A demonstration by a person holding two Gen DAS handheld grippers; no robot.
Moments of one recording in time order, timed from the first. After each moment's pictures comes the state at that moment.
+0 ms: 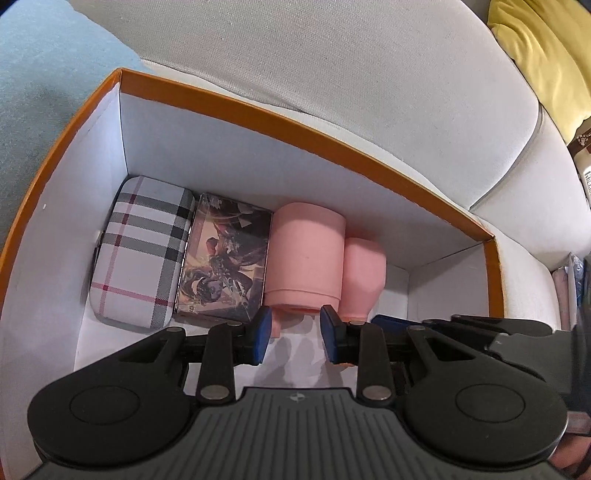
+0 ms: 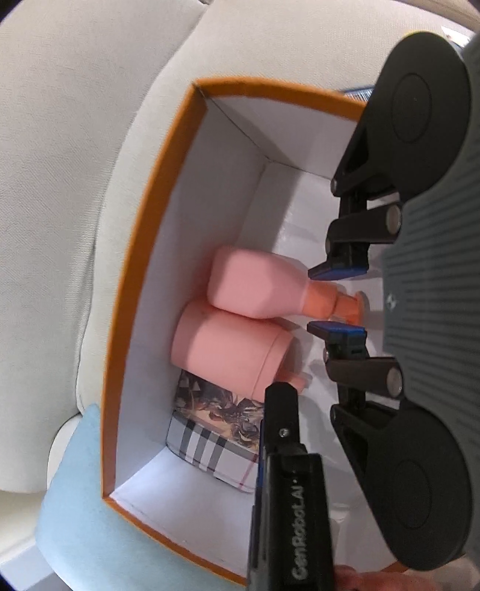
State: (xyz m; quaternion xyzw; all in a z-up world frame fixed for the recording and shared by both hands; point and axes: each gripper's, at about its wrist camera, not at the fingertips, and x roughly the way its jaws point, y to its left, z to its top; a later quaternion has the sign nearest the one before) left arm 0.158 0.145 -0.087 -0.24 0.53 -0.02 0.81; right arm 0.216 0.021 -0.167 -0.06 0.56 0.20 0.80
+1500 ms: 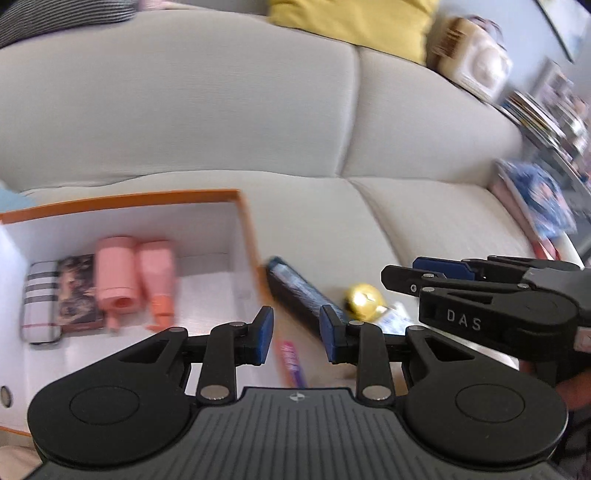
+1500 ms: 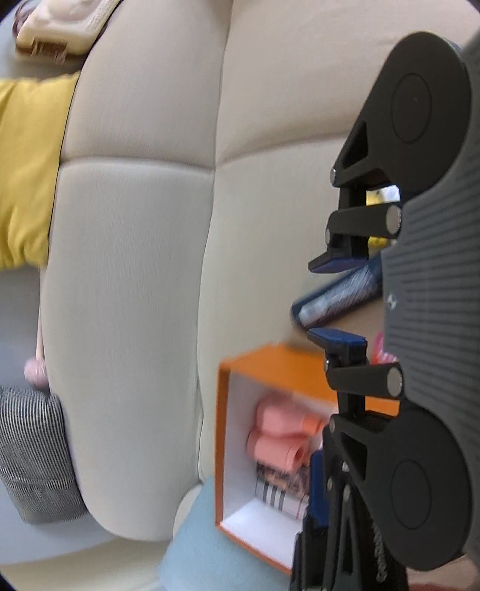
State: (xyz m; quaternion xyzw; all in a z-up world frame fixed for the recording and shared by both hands) left arm 0.091 -0.030 0.001 -0.07 0.45 -0.14 0.88; right arm 0.096 -0.153 -0.065 0.00 0.41 0.08 0.91
